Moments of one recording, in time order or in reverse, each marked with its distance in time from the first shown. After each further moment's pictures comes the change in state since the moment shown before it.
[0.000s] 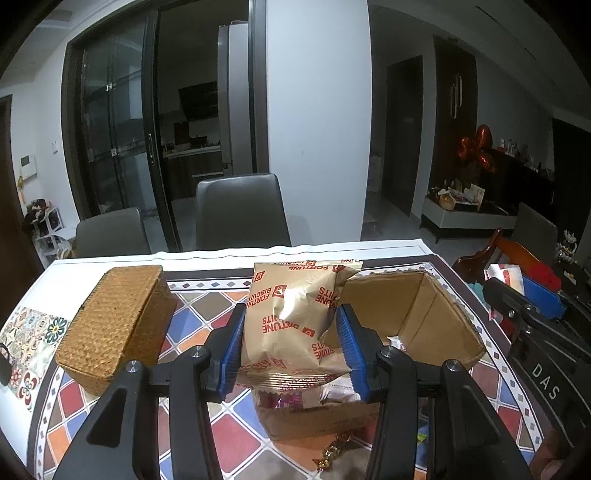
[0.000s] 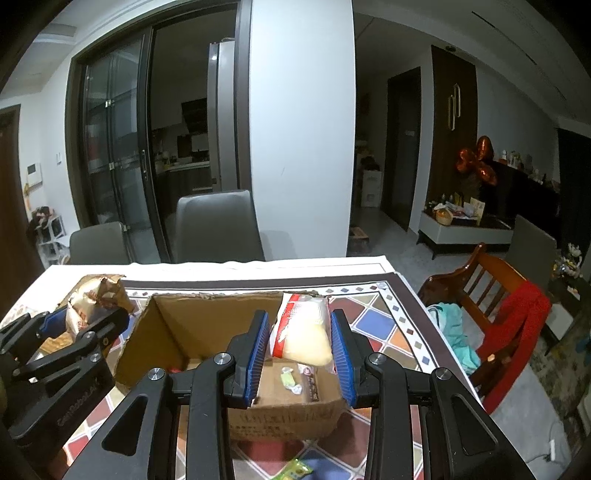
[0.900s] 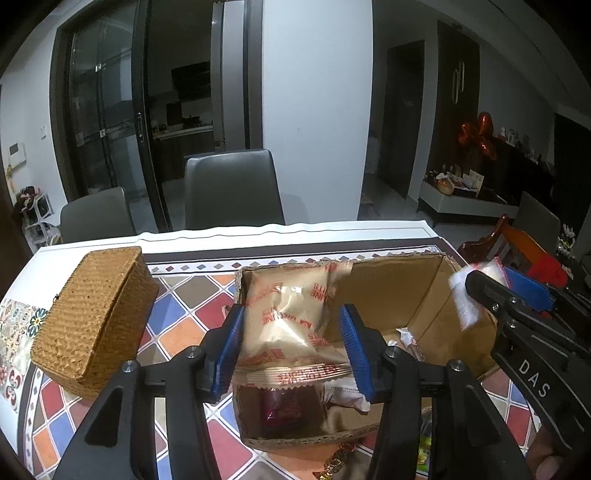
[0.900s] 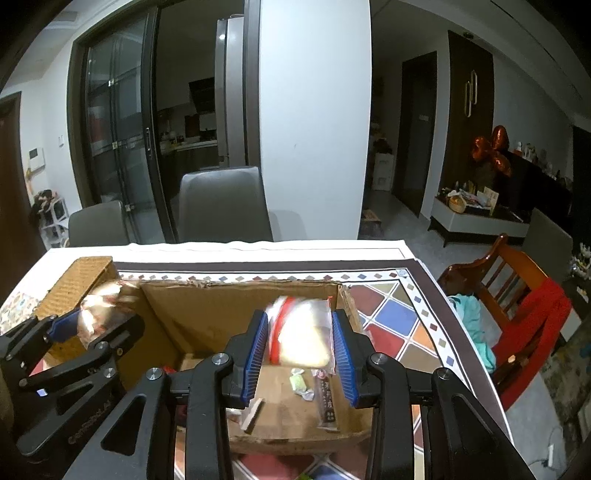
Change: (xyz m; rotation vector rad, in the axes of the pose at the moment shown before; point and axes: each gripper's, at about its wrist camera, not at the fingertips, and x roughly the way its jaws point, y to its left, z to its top) left arm 0.048 -0.002 -0.004 -0.003 0.079 -0.027; right arm 0.056 0.008 0.002 -0.026 0.074 0.029
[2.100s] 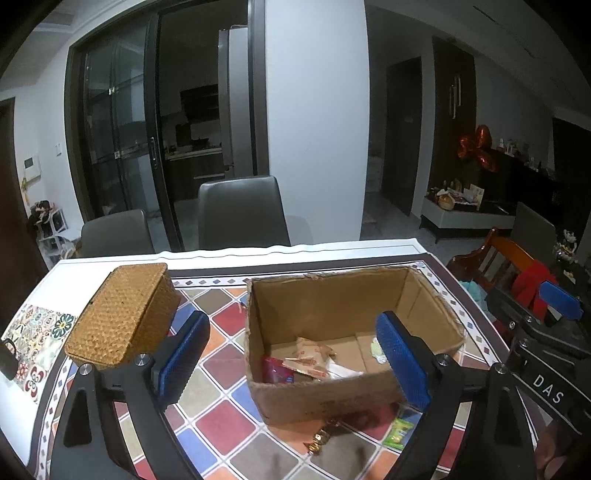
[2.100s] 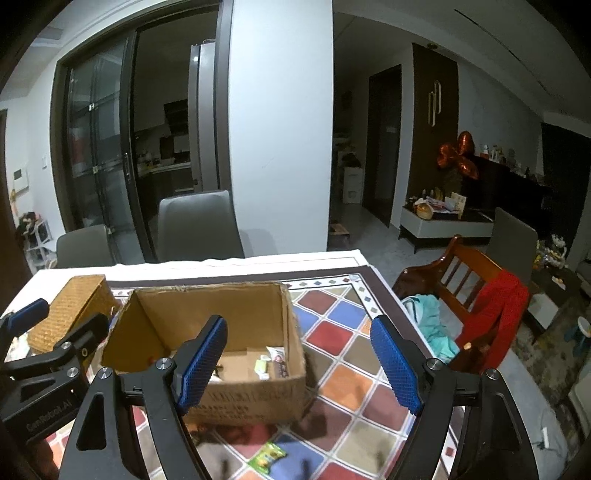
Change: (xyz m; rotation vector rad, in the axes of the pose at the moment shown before) left arm -0.081 -0.016 -0.010 0.006 -0.084 0.034; right arm -0.084 -0.032 -0.014 0.059 -0.070 -0.100
